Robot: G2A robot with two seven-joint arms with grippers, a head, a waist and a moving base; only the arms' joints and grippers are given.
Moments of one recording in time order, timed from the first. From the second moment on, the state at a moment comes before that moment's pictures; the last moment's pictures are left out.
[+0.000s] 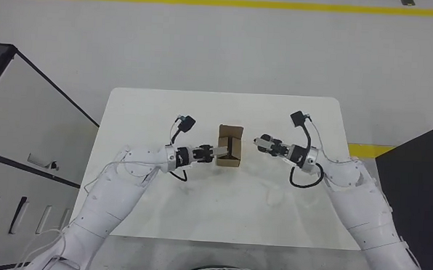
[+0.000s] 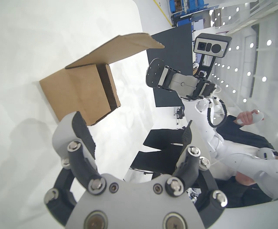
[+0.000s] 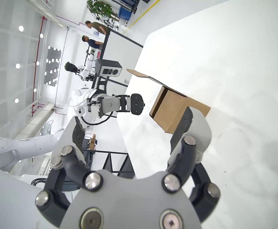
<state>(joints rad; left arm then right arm) 1.24 -1.16 -1.09 -1.44 -0.03 -0.20 -0.86 -1.29 -1.08 1.24 -1.42 0.11 -0.47 0.86</state>
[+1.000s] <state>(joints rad) 1.24 -1.18 -1.00 -1.31 -0.16 -0.29 -0.84 -0.94 -1.17 1.05 -0.98 0.44 -0.60 0.96</state>
